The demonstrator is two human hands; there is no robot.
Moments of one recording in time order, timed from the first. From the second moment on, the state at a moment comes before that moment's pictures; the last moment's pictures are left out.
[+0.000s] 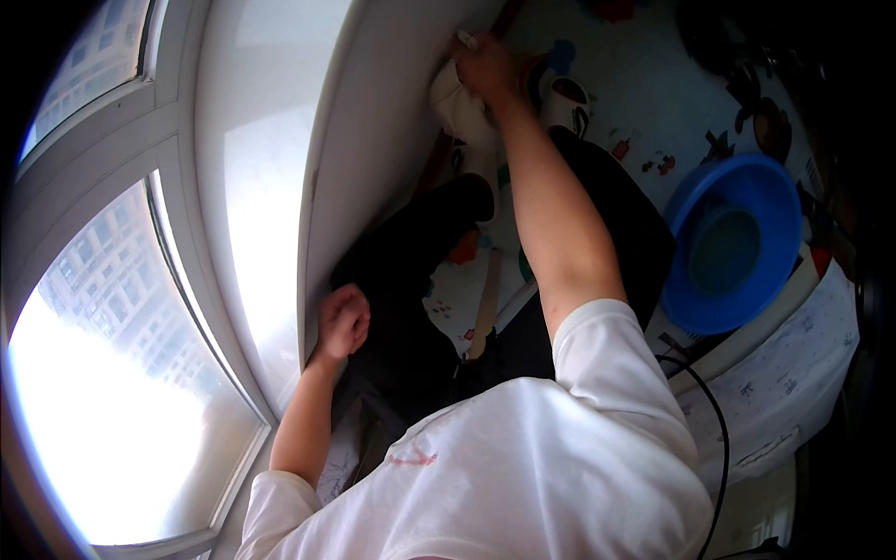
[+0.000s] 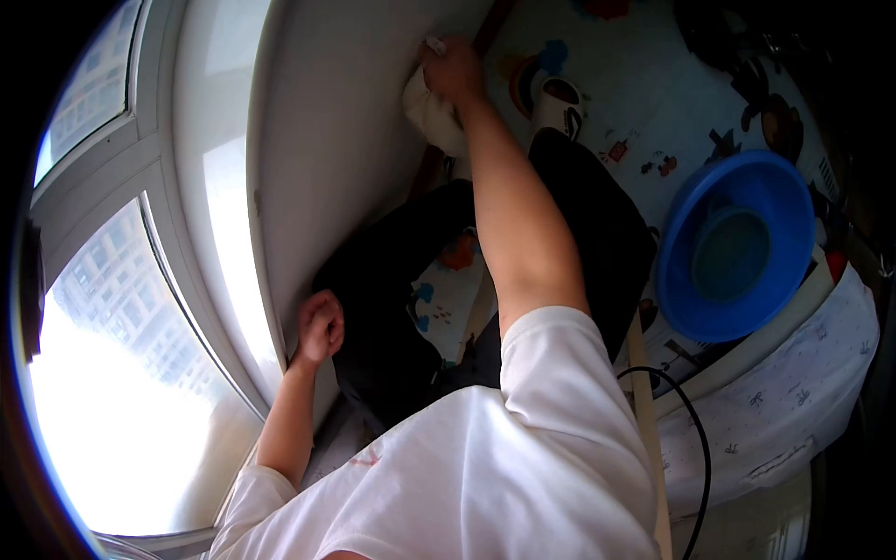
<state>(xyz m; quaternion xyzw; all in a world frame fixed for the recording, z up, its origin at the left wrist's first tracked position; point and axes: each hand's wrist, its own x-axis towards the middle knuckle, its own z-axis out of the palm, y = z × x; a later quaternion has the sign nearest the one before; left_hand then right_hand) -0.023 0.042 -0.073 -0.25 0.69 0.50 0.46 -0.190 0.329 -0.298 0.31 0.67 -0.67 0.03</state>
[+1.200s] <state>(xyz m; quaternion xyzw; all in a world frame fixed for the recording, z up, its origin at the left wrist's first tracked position) -0.024 0.039 -0.073 -0.25 0.68 0.52 0.46 -0.201 0.329 -0.317 0.32 0.65 -0.69 -0.02</state>
